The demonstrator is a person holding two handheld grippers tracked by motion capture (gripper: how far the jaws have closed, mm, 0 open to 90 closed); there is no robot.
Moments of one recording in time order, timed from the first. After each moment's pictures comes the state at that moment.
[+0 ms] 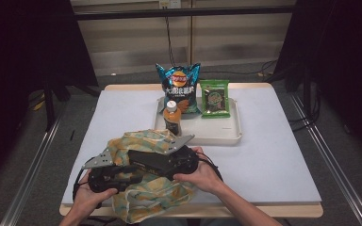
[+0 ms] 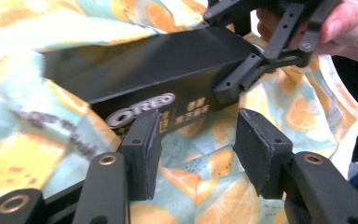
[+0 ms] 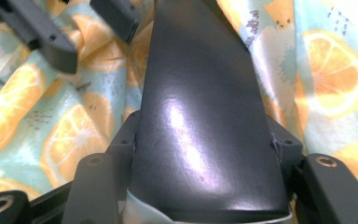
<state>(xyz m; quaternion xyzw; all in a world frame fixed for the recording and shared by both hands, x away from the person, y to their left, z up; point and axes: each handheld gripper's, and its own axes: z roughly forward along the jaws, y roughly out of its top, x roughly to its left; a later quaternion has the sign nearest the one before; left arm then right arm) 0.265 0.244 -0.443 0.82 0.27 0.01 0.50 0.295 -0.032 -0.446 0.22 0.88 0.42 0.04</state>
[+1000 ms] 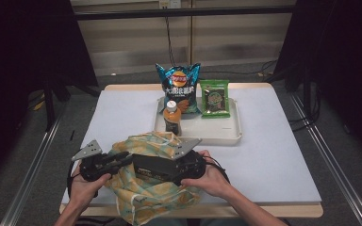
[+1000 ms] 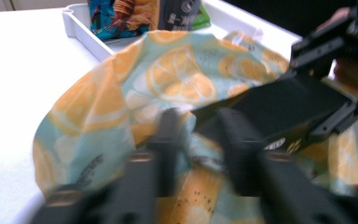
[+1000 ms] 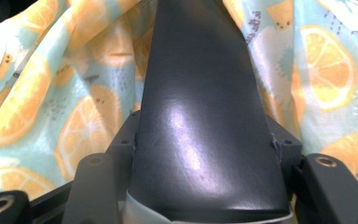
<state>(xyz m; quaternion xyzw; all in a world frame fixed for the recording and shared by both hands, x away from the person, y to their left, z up) 0.288 0.265 -0.436 0.78 0.33 0.08 0.53 0.280 -0.049 -0.444 0.21 0.88 0.42 0.04</state>
